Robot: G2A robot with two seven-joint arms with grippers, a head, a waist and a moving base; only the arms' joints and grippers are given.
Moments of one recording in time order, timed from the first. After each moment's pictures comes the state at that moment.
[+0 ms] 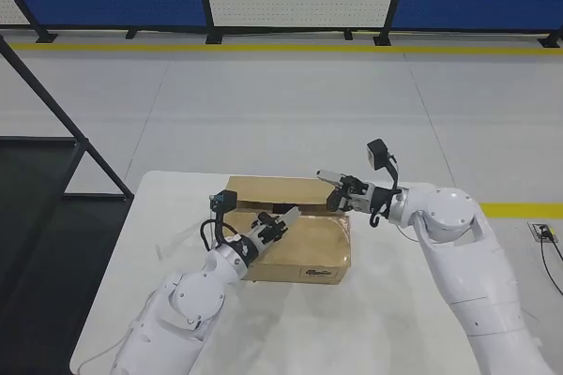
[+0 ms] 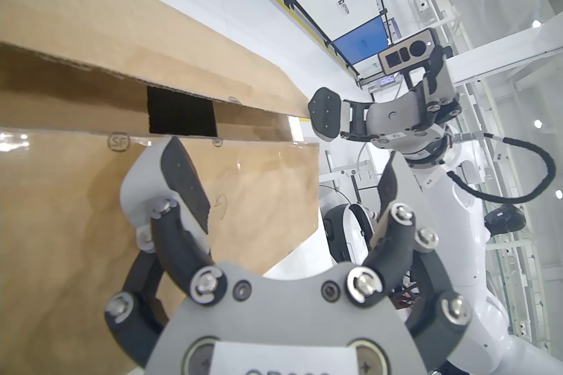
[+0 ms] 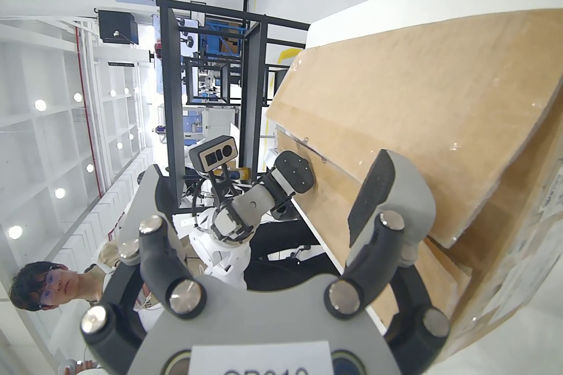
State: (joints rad) left arm 0.90 -1.27 -1.10 -1.63 0.24 0.10 -0.37; right arm -0.50 -1.31 1.26 -1.12 0.08 0.08 1.01
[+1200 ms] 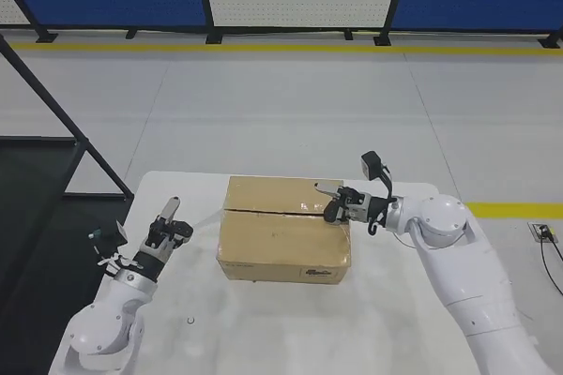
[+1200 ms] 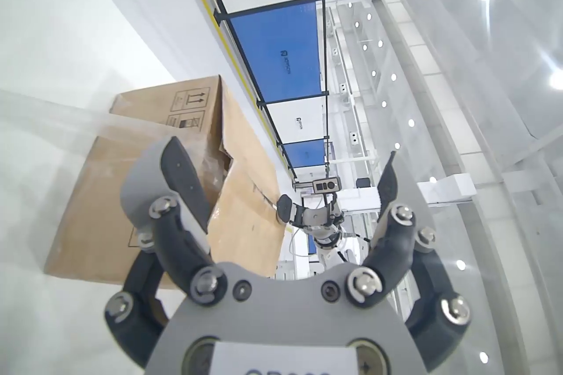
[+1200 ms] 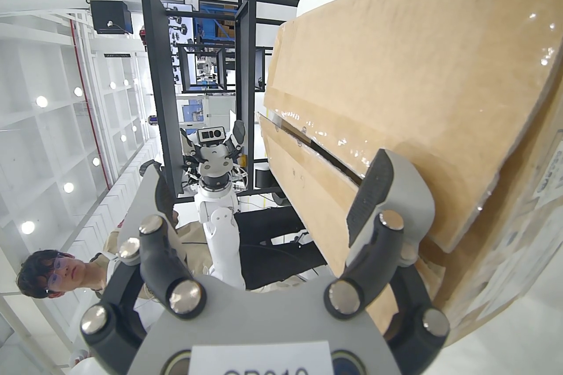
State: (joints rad) left arm 1.23 -1.23 -1.59 -1.76 -0.16 0.05 -0.29; right arm -0.50 -1.30 1.22 -1.03 0.13 0.01 1.04
